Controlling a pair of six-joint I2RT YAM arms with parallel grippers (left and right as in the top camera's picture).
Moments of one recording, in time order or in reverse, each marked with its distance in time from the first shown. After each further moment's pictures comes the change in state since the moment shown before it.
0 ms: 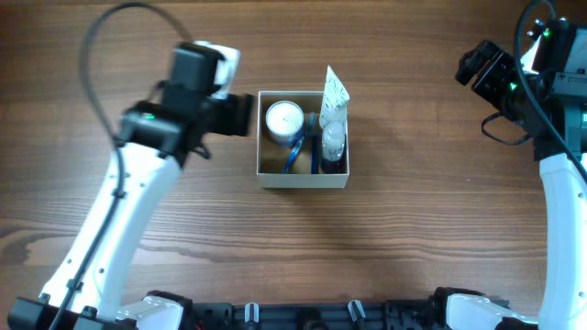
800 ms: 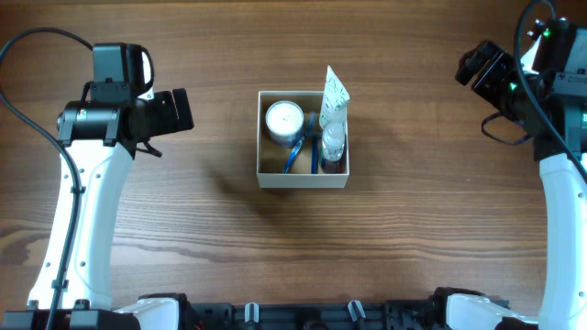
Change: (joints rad) left arm 0.277 -0.001 0.000 -0.110 0.005 -0.097; right arm 0.000 0.000 0.000 0.000 0.000 0.000
